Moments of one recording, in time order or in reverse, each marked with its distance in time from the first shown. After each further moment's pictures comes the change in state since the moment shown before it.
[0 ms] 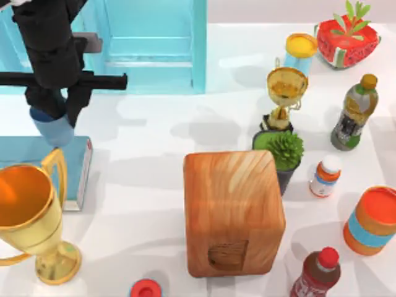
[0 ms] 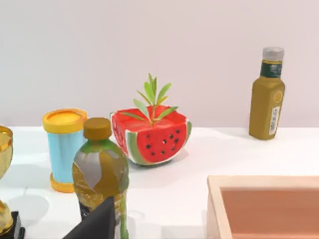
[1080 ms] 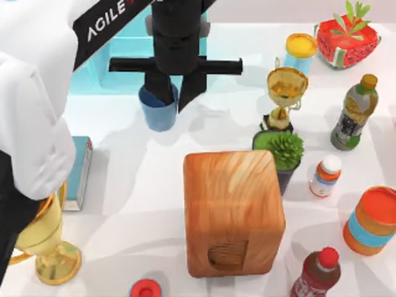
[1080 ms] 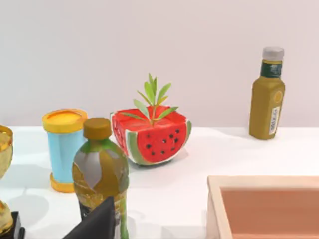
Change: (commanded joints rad) left arm -0.318 0.332 0.602 -0.226 -0.023 -0.346; right arm 0.000 0.000 0.000 0.000 0.000 0.000
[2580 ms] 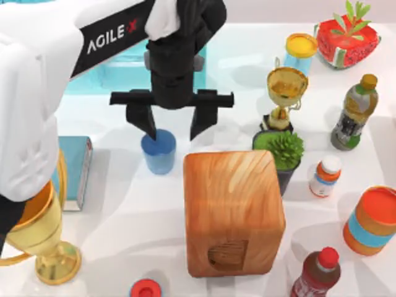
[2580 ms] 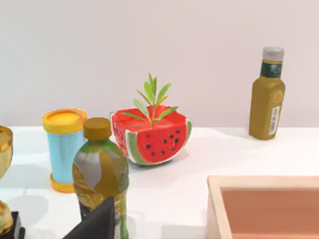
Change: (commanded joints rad) left arm 0.017 -0.070 -0.356 0.278 0.007 0.017; right arm 0.000 0.000 0.000 0.000 0.000 0.000
